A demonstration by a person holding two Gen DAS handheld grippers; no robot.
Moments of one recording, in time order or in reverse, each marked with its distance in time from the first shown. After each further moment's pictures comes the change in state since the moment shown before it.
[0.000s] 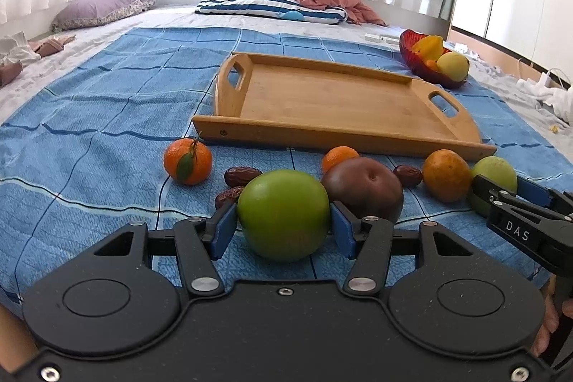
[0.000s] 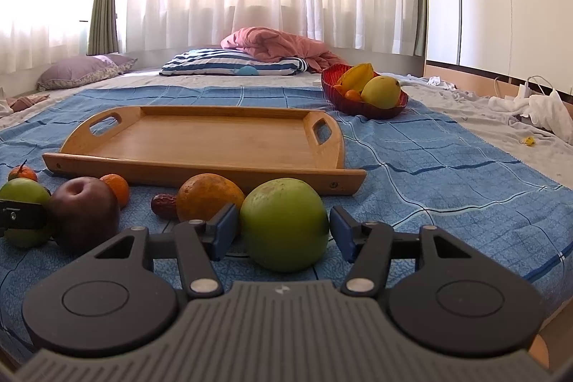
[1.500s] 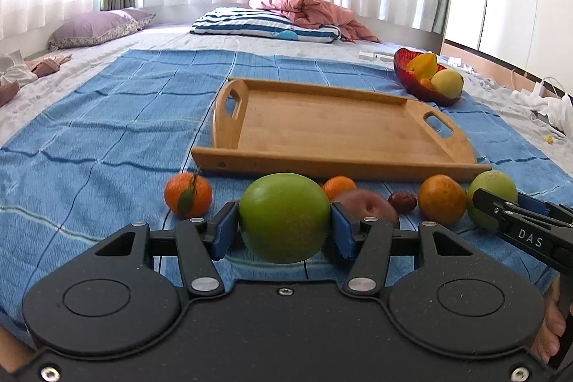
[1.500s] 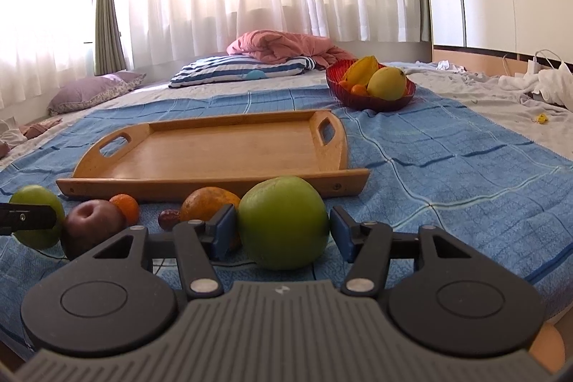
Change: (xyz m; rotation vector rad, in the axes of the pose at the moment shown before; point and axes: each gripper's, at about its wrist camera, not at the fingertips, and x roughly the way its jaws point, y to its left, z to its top) left arm -0.005 -0.001 0.017 0.025 -0.071 -0.010; right arm -0.001 -0.019 0.007 0.091 -0.003 0.074
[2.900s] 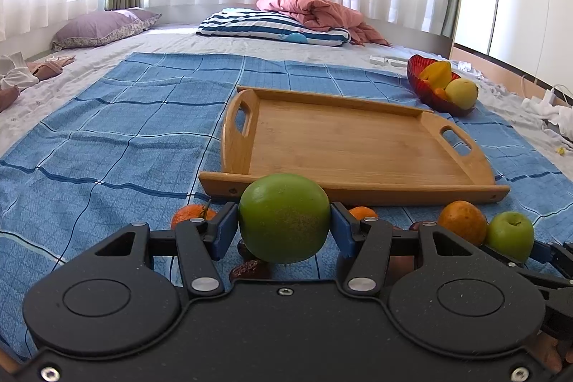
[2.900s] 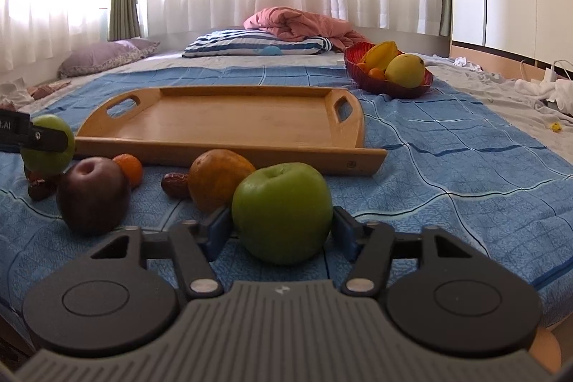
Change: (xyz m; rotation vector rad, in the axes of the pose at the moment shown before) left arm 0.025 0.012 0.022 -0.015 0.003 0.019; right arm 0.010 0.011 -0.011 -0.093 0.082 0.014
